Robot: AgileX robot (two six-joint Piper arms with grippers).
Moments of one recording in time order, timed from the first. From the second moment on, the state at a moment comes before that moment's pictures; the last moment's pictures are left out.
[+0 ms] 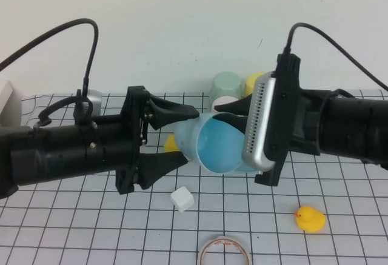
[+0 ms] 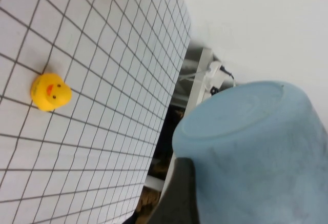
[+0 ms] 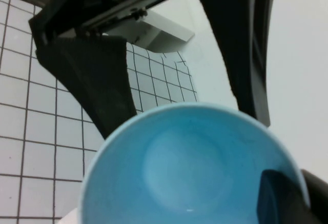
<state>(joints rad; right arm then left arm) 0.57 1.48 -0.96 1.73 0.38 -2.61 -0.26 1.47 -0.83 -1.70 0.83 0.33</state>
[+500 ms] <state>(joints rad) 0.58 1.49 -0.98 1.72 0.46 -2.68 -0.26 1.47 -0.83 -1.70 0.80 0.26</state>
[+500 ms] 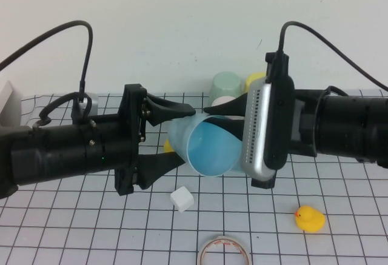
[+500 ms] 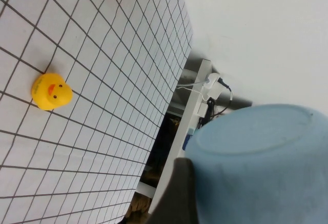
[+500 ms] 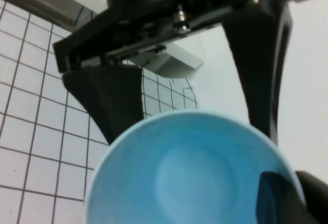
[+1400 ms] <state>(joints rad) 0.61 1.49 -0.98 1.72 0.53 -3.01 -0.25 1.47 -0.83 -1.73 0.81 0.40</state>
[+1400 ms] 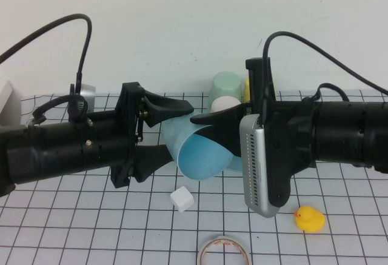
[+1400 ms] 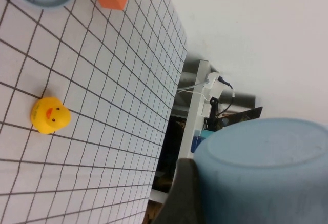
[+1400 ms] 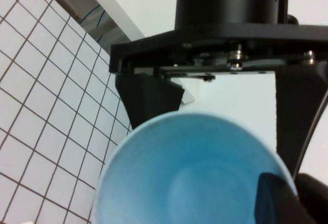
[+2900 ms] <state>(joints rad) 0.63 1.30 -0.98 1.72 0.42 -2.37 -0.23 1.47 -1.01 -1.70 0.67 1.13</state>
